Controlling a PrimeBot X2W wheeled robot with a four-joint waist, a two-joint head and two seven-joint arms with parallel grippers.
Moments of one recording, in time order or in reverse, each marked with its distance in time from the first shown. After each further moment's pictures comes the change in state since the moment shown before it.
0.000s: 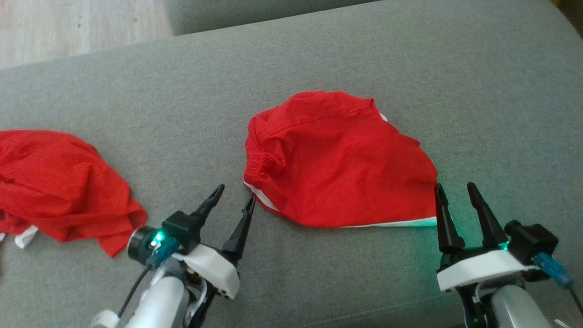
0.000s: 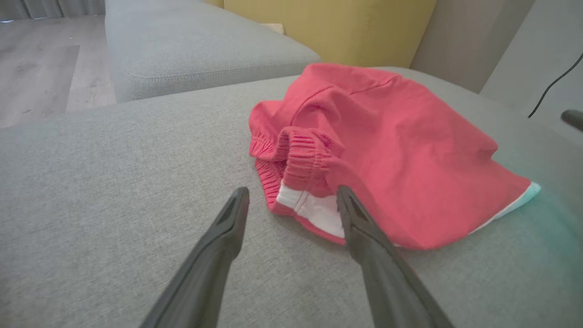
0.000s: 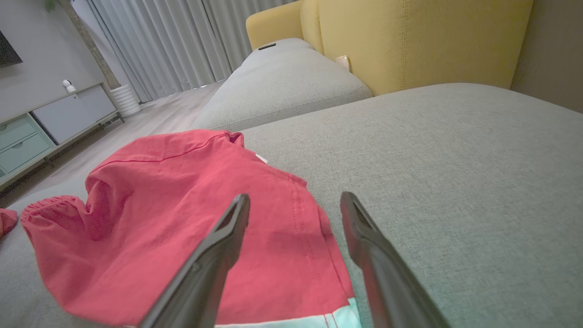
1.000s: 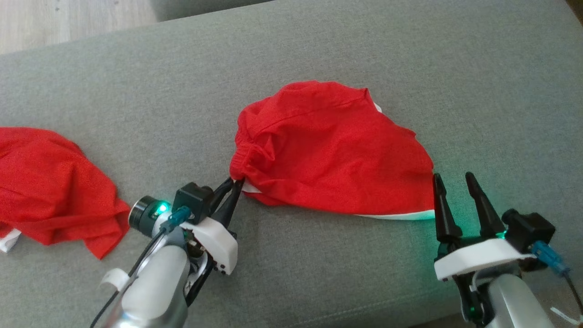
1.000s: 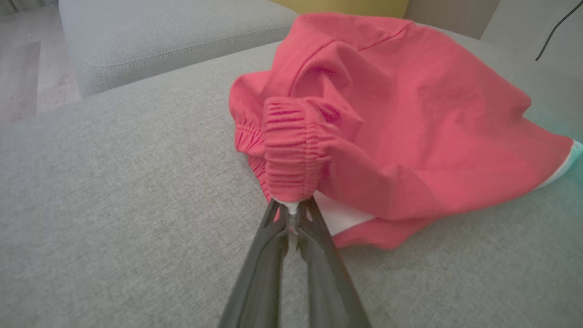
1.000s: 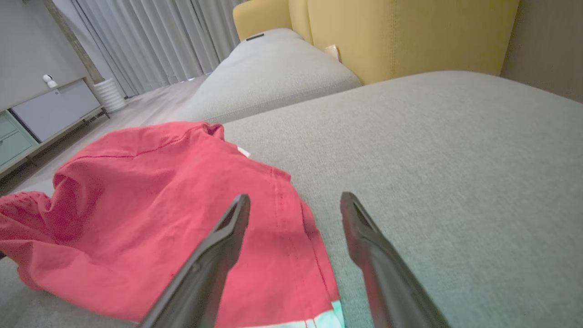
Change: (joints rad) left arm -0.202 0.036 -0.109 0.229 0.025 -0.008 0.000; right arm -0.054 0.011 -0.004 0.033 -0.004 0.000 0.000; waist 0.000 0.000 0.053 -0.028
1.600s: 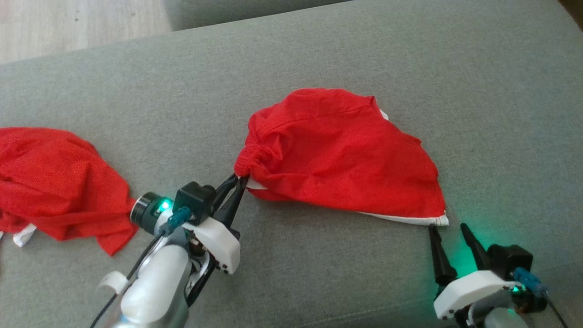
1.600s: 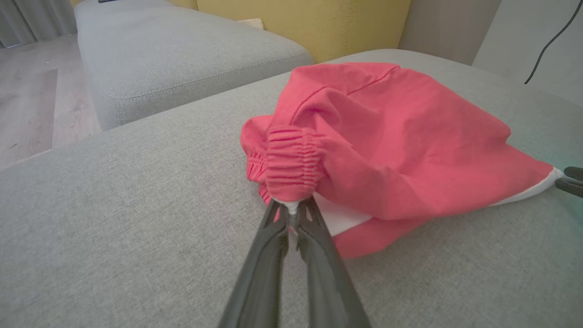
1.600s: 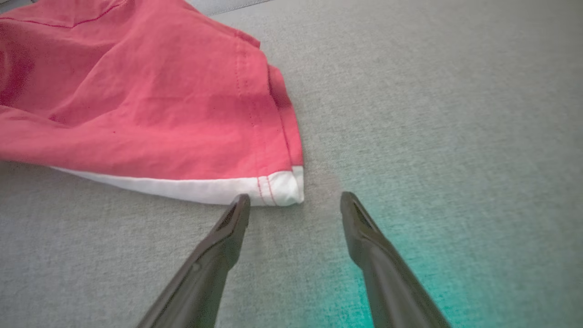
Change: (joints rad) left arm 0.015 0.012 -0.014 -0.072 -0.011 0.000 0.000; right arm 0.041 0.016 -0.043 0.209 -0.093 0.000 0.032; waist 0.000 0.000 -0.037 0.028
